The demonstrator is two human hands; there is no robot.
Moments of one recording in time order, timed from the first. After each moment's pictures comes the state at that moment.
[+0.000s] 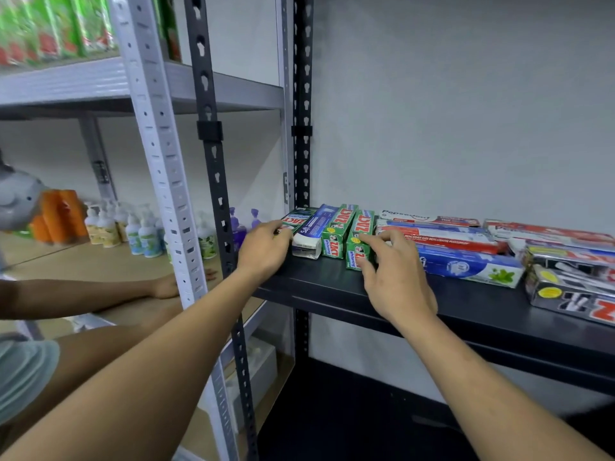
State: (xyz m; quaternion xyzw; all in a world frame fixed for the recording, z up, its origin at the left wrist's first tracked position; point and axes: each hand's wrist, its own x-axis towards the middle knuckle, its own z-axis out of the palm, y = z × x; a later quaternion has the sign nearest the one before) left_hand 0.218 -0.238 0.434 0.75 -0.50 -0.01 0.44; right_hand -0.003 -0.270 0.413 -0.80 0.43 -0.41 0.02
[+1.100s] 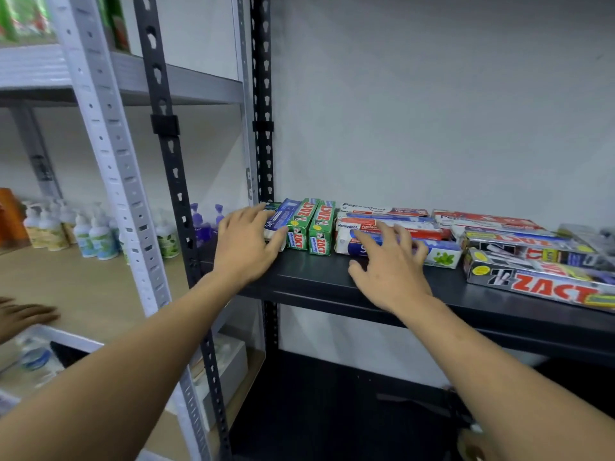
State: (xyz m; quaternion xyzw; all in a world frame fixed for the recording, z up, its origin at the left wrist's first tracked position) left_hand 0.193 -0.238 0.425 0.70 -0.60 0.21 0.33; right_hand -0.057 -0.271 0.420 -0.81 0.53 -0.23 -0.10
